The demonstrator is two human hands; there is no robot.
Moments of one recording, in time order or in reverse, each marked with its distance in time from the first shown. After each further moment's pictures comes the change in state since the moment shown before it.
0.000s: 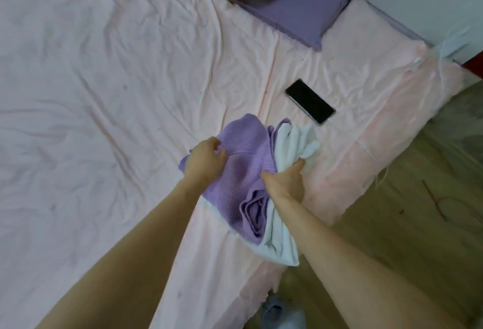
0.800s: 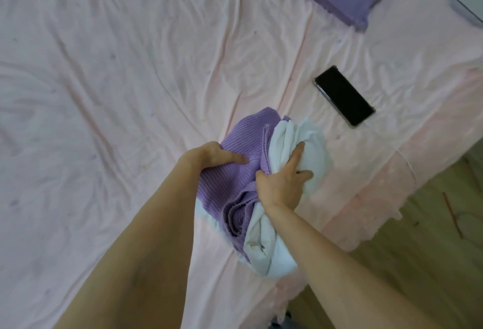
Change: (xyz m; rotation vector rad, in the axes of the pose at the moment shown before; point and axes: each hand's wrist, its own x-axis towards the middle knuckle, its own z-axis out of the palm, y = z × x) left_hand 0.116 -0.058 0.039 -0.011 -0.610 -0.377; right_hand 0.044 -0.013 0.084 -0.134 0.033 -0.128
